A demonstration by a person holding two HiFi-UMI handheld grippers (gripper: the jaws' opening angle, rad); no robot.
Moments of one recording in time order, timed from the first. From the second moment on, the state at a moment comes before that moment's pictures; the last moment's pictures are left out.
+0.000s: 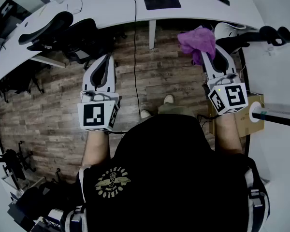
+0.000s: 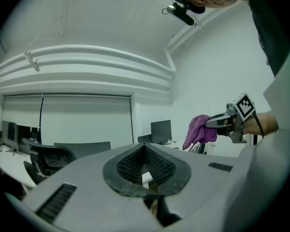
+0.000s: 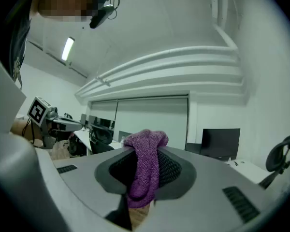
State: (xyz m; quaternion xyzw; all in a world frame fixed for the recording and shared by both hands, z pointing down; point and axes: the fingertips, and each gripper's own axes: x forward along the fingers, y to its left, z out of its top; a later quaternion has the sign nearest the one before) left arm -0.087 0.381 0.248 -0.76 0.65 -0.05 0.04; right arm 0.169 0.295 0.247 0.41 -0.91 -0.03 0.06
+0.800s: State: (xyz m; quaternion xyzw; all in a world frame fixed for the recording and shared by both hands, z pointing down) left arm -0.138 0.306 0.276 -0.73 0.68 -0.07 0.01; right arm 0.162 0.209 0.277 0.42 -0.91 0.00 0.06
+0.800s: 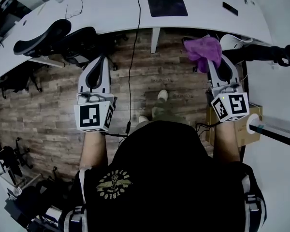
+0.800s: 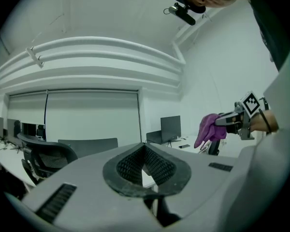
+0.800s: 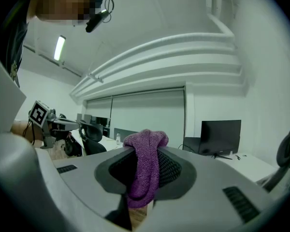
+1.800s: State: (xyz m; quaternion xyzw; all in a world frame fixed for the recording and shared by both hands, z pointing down) left arm -0.097 0.164 0.247 -0.70 0.71 -0.08 0.04; right arm 0.203 0.038 0.275 0.38 -0.93 0.01 0.04
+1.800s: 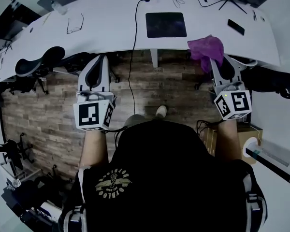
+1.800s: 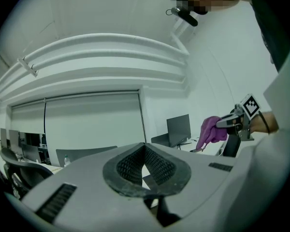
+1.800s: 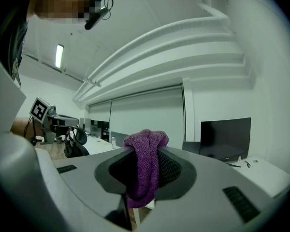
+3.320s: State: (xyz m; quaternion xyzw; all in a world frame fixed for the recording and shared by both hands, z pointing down) left arm -0.130 0.049 0.272 -0.71 0.69 -0.09 0.02; right arm 0.177 -0.049 0.287 0.40 -0.91 0.03 0.05
